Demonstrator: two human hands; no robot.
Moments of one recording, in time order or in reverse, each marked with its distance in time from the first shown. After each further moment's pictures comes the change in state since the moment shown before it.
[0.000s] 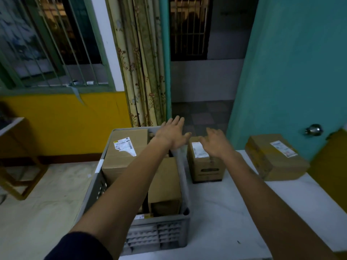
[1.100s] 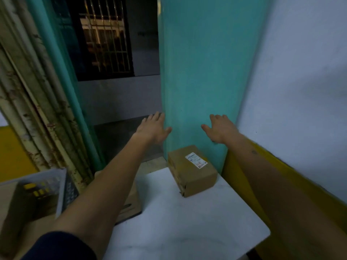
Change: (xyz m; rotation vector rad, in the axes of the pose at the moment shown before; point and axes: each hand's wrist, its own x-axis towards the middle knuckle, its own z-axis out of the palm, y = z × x) left_hand 0.183 0.320 0.004 -0.003 0.027 0.329; right_hand 0.013 0.359 -0.223 -0.269 0.222 0.303
